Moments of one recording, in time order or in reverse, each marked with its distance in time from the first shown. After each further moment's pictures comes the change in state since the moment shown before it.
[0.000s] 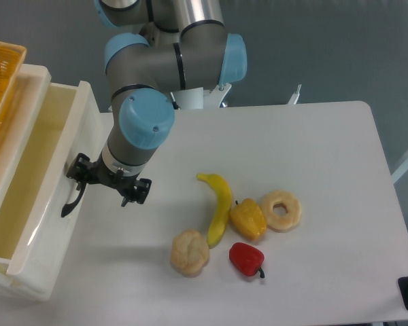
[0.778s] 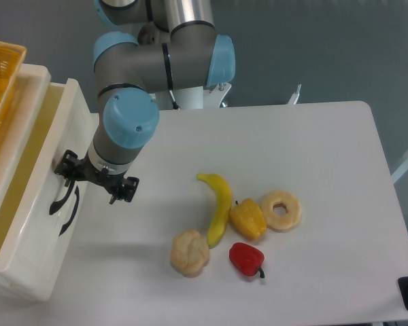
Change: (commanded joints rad) arm -0.041 0.003 -0.003 -0.002 -0.002 -0.008
